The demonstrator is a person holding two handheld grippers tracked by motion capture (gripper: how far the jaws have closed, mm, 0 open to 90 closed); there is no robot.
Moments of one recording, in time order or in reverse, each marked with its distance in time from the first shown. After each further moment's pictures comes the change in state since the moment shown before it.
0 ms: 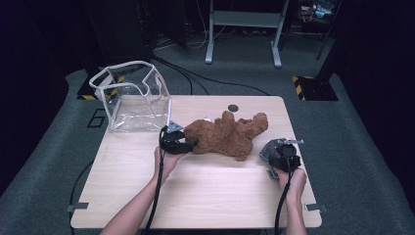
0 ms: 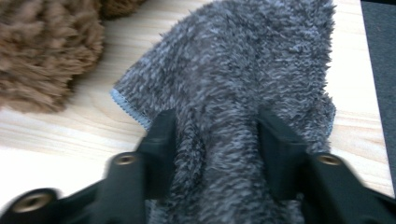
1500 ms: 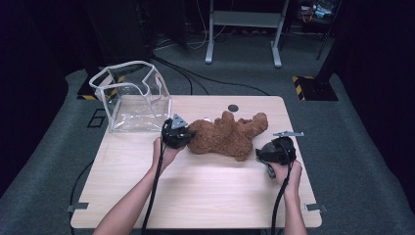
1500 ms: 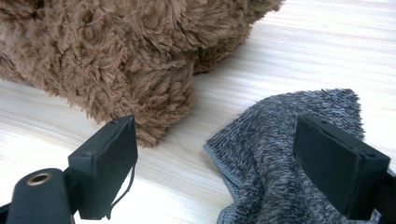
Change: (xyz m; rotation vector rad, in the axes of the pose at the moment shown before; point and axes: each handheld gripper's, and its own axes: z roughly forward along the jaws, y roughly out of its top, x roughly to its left) left arm -0.003 0.024 -0.005 -0.003 0.019 0.203; right arm 0.016 0.026 -0.026 -0.100 0.203 -0.060
